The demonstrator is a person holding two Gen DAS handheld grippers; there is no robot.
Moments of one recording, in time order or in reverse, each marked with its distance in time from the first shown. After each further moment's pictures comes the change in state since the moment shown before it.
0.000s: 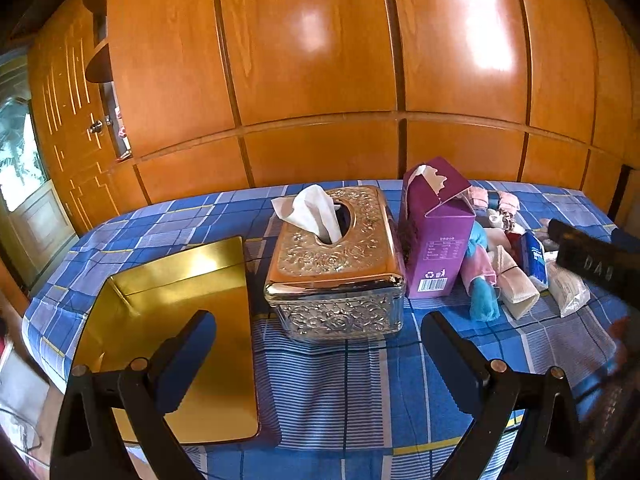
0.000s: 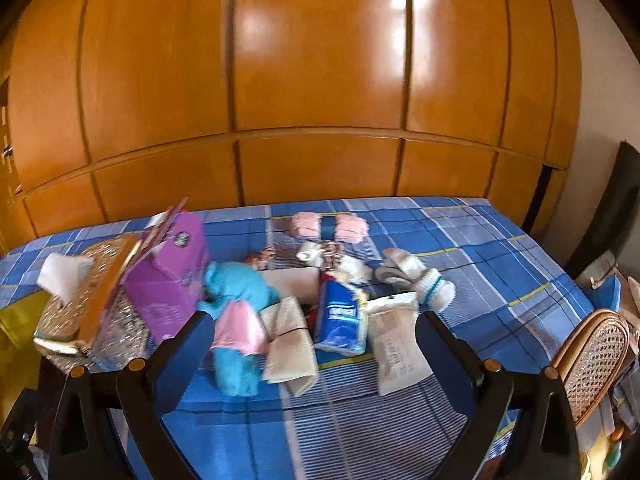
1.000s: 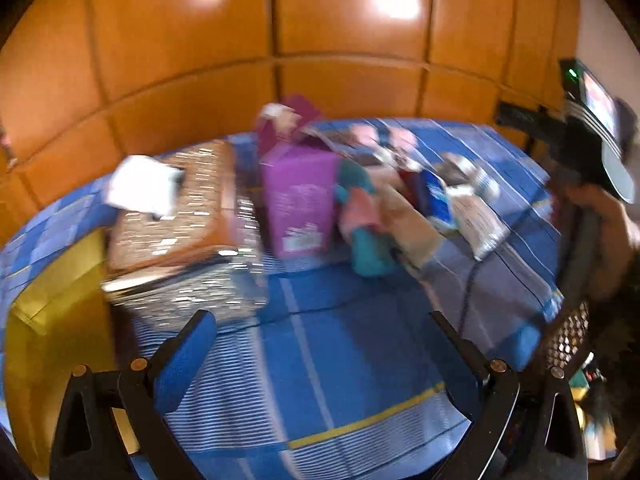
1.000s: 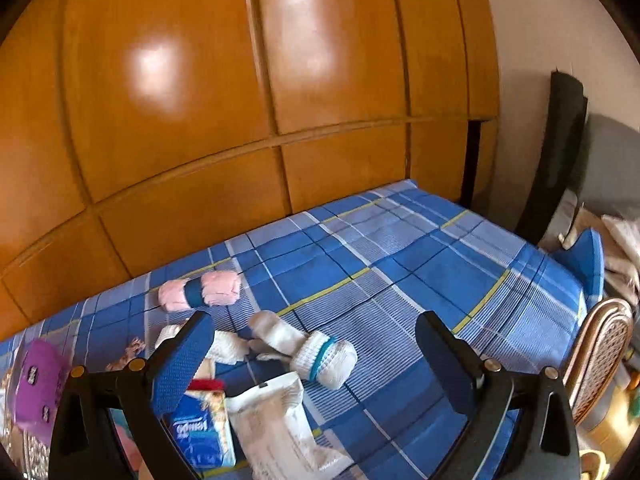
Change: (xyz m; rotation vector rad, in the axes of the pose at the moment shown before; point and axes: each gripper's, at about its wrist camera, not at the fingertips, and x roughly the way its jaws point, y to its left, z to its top) left arm 0.035 -0.071 0.003 0.181 0.207 -0.376; right arm 0.083 -0.141 0.042 0.304 -0.023 -0.168
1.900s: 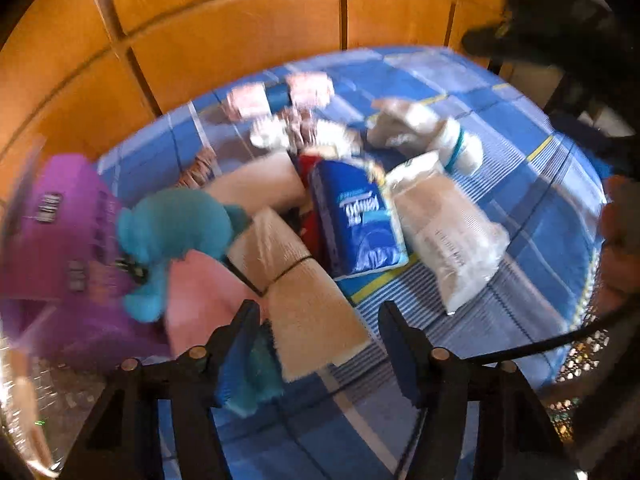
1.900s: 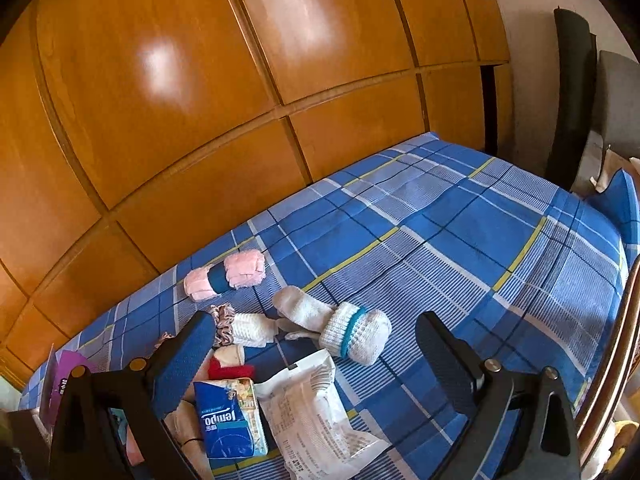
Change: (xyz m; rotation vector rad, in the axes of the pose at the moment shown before) left arm 0.140 -0.098 0.081 0.212 0.237 -0.085; right arm 0.017 -0.011 -0.004 0.110 0.114 0.140
